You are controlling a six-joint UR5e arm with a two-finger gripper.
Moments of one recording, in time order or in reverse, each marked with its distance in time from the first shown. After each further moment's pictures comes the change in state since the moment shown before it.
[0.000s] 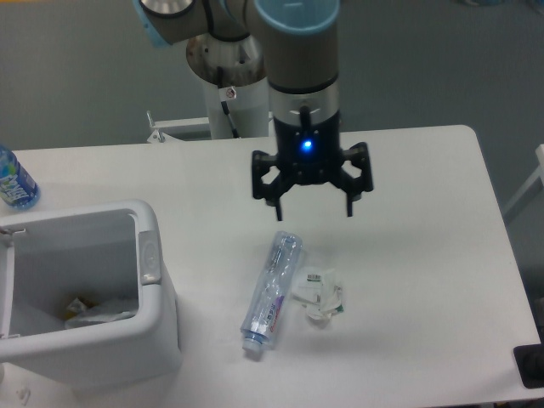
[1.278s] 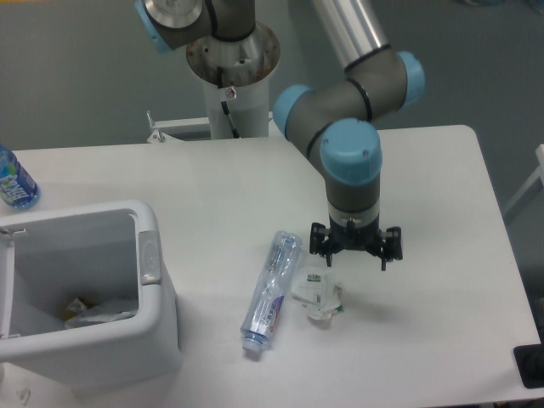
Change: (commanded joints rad) arm 0.040 -0.278 -0.247 0.364 0.074 0.275
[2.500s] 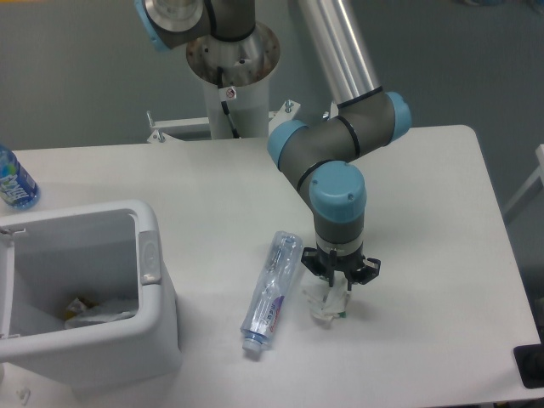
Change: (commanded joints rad) arm -0.018 -0.035 0.014 0.041 0.000 0.006
